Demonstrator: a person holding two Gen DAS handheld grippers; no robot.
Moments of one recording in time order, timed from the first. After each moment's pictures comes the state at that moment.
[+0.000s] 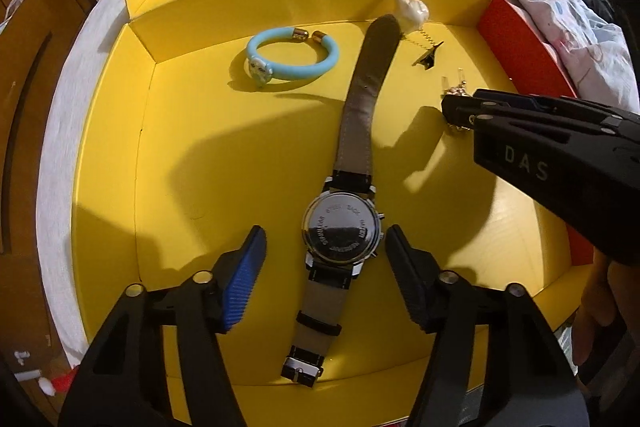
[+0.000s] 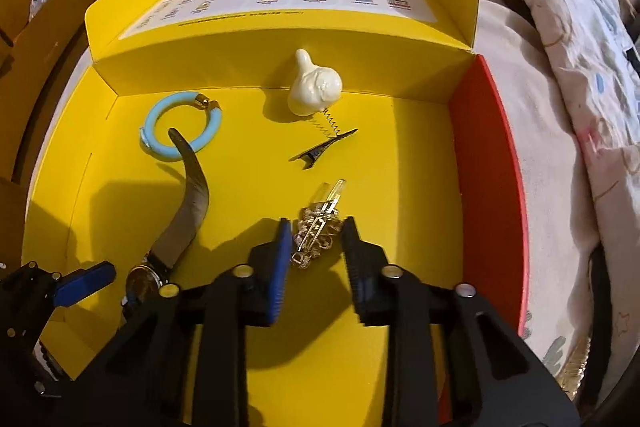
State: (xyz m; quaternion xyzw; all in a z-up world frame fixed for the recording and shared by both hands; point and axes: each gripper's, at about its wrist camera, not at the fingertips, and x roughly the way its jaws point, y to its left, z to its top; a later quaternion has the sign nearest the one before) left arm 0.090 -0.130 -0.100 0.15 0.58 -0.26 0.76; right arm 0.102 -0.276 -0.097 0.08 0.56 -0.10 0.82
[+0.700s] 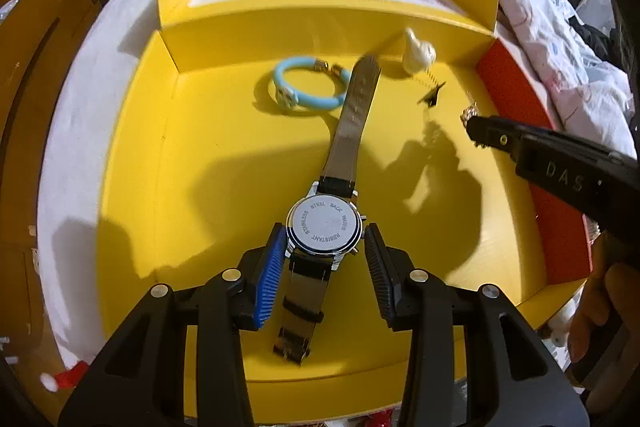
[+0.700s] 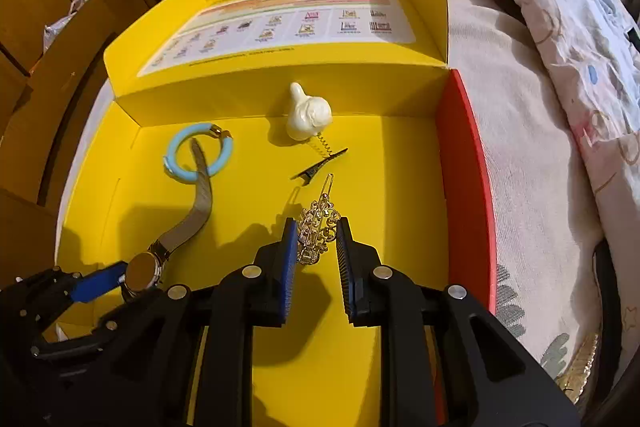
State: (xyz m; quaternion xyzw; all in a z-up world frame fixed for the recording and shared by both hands) left arm 0.105 -0.112 -0.071 0.10 0.57 -0.26 0.78; right arm 0.092 -0.292 -0.068 0.13 0.54 -0.08 0.83
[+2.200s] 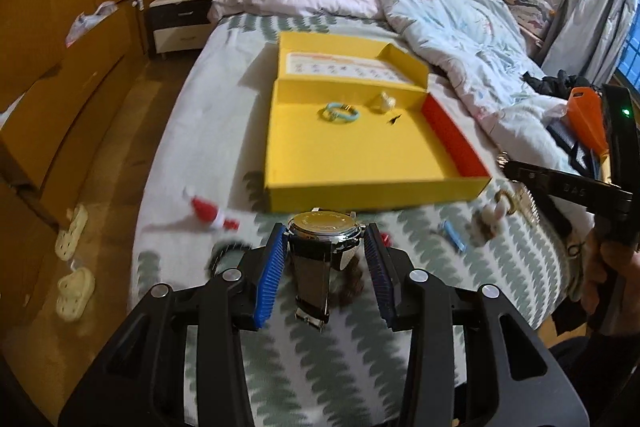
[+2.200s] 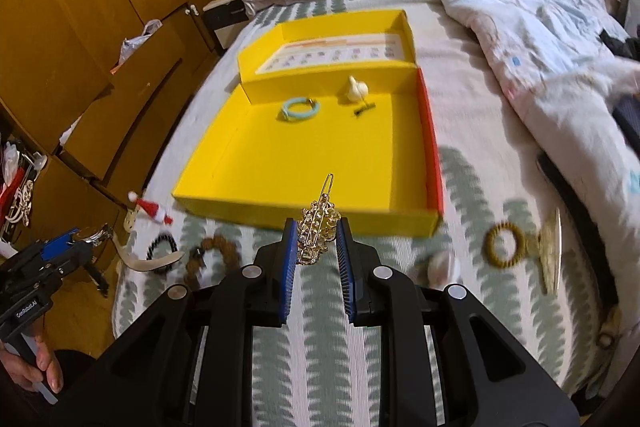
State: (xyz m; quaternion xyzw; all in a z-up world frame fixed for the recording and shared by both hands) left arm -0.069 0.048 0.036 0.04 0.43 -0.25 0.86; right arm -0.120 -0.223 0.037 0.14 0.45 -0.04 0.88
